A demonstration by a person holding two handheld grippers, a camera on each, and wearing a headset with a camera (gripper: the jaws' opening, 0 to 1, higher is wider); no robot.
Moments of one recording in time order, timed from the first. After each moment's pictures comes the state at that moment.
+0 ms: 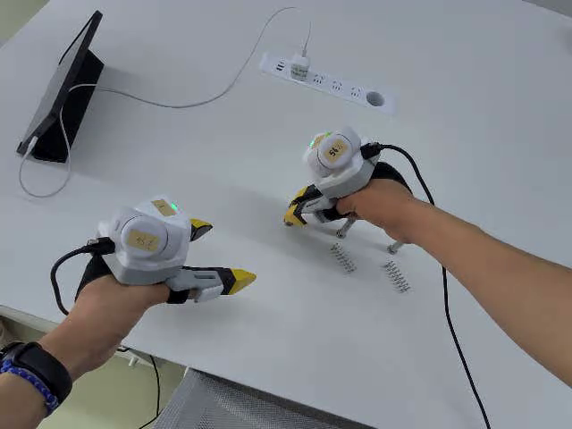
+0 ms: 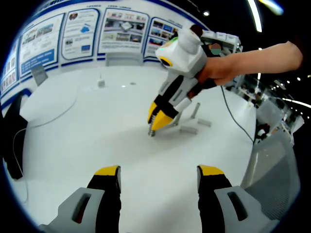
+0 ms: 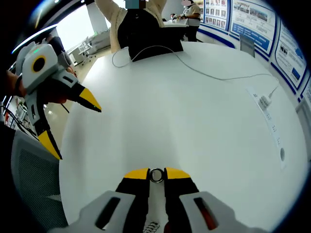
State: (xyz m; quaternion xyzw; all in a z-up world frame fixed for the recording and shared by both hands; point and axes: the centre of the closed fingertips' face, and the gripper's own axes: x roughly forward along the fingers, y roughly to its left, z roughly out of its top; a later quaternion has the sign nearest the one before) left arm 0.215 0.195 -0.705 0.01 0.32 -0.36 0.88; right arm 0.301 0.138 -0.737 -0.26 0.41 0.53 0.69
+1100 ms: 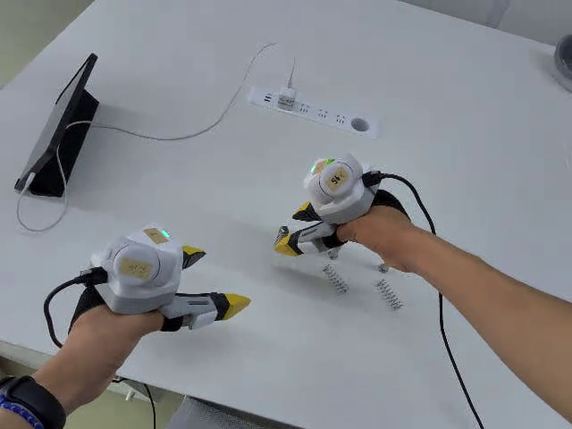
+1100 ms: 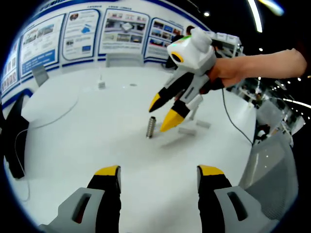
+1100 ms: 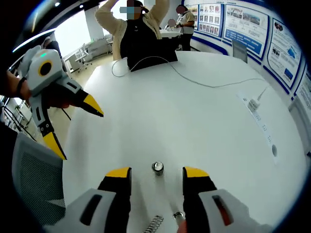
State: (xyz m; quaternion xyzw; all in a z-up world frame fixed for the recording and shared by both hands) left arm 0.212 0.194 -0.703 0.01 0.32 -0.36 0.88; right arm 0.303 0.125 -0.719 -0.24 0.38 0.52 0.72
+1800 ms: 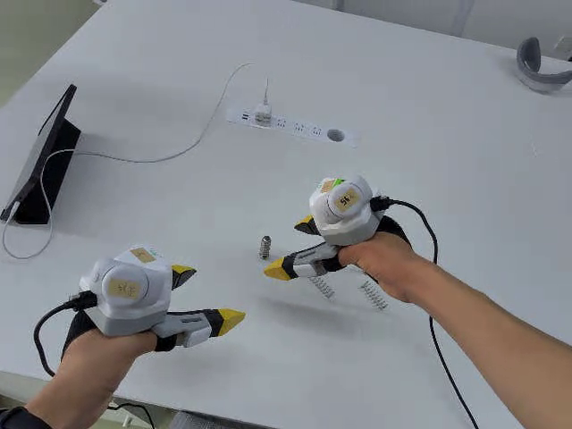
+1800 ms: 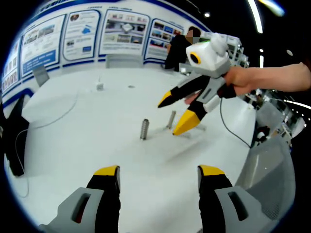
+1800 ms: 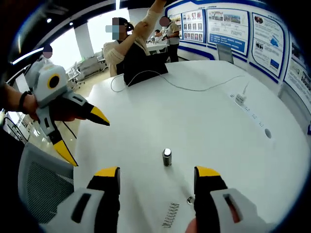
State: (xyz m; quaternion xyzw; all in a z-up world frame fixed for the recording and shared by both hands) left arm 0.204 0.184 -0.692 0.00 0.32 -0.35 0.88; right arm 0.278 0.104 -0.697 -0.17 0.36 0.50 0.77
